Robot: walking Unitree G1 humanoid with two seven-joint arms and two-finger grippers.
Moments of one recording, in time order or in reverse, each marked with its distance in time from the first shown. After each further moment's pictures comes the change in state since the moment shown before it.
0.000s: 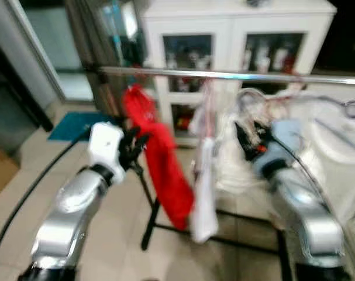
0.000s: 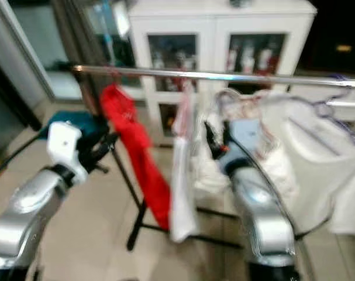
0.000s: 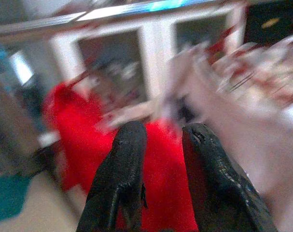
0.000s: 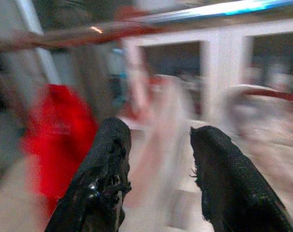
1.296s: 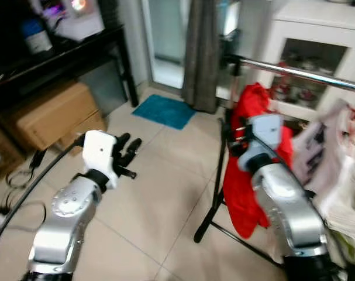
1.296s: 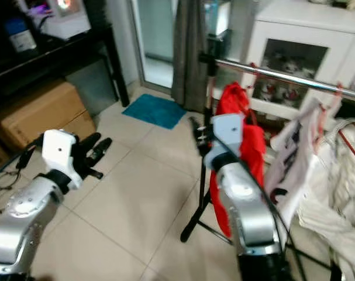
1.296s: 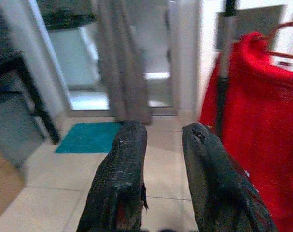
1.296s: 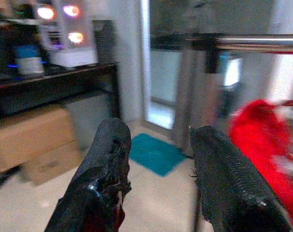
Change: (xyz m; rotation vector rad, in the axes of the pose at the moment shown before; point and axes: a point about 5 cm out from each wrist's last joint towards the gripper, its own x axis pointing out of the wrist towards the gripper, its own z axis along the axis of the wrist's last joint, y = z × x) left arm -0.003 -0.005 -0.005 -0.013 0.006 0.007; right arm 0.009 -0.002 -0.002 -0.115 -0.027 -0.042
